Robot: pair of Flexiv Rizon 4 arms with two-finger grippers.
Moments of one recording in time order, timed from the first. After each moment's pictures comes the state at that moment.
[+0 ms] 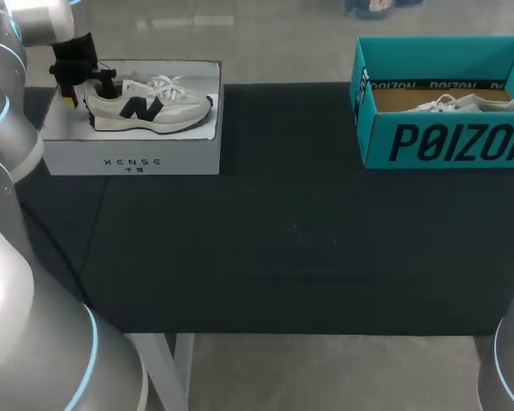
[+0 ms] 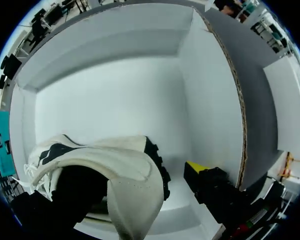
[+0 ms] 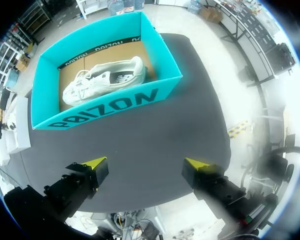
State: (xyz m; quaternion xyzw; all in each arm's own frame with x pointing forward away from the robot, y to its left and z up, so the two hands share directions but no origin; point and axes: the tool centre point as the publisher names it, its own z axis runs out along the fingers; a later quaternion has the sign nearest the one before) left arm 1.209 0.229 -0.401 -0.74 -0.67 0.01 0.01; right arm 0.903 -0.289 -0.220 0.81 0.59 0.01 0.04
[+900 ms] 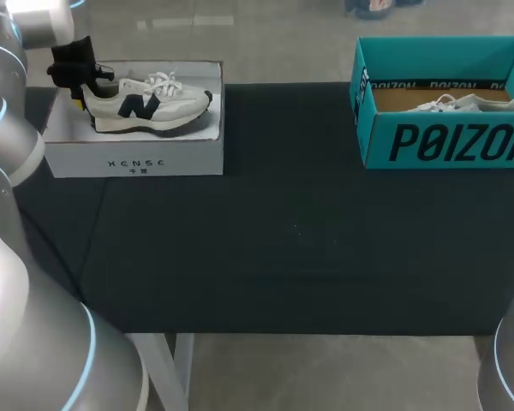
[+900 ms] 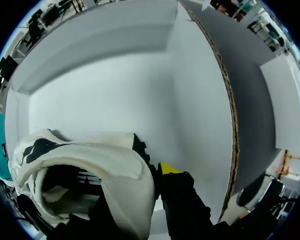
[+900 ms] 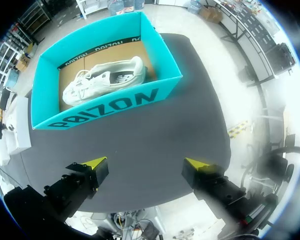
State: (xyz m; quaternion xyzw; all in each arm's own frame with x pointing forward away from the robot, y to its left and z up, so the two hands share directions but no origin) left arm 1.209 0.238 -0.405 -0.75 -0.66 0.00 0.02; right arm 0.903 -0.289 -0.220 0.81 0.59 0.01 0.04
